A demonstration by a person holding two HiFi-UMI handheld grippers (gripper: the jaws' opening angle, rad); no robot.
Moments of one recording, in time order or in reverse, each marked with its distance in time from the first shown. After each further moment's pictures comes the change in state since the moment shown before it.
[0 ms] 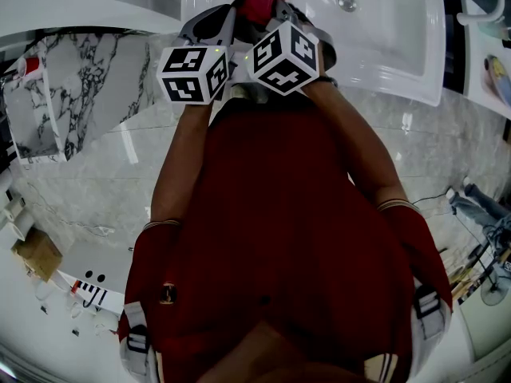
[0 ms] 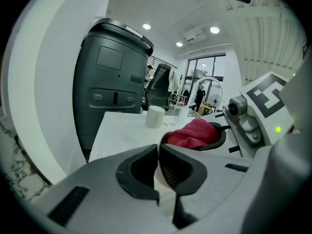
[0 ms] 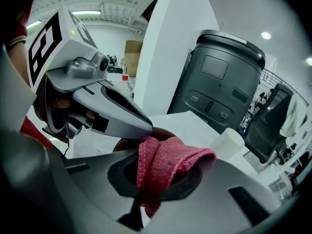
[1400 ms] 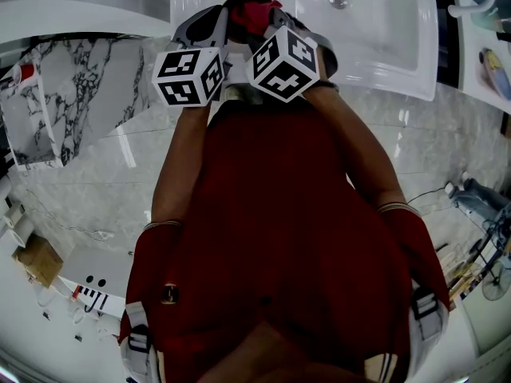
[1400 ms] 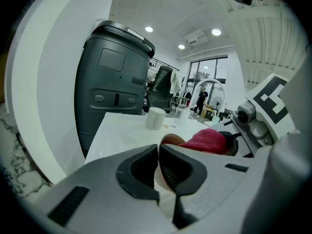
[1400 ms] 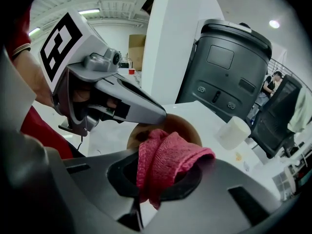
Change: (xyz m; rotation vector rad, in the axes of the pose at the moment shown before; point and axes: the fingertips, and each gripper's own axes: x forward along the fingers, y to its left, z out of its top) left arm 0.003 -0.008 0.002 -0.017 -0.033 0.026; right arm -0.017 0.015 -0.028 0.005 0.089 0.101
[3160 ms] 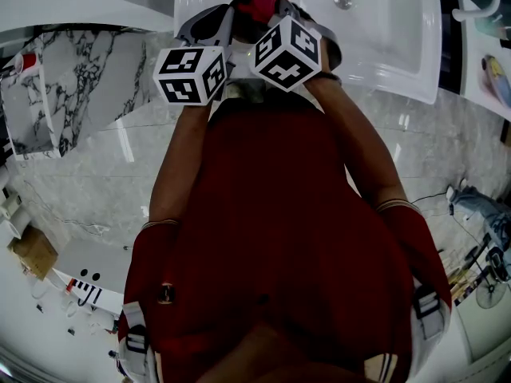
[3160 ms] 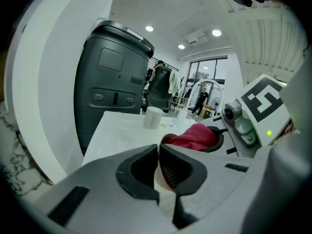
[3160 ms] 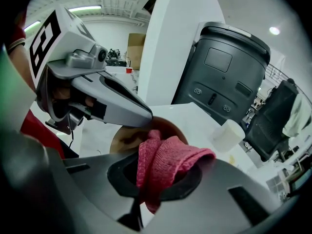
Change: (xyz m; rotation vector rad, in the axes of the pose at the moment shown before) left arm -0.011 -0.007 -0.004 -0.012 0.006 -0.019; right arm 0.002 -0.013 0.005 -0.027 0.001 -0.052
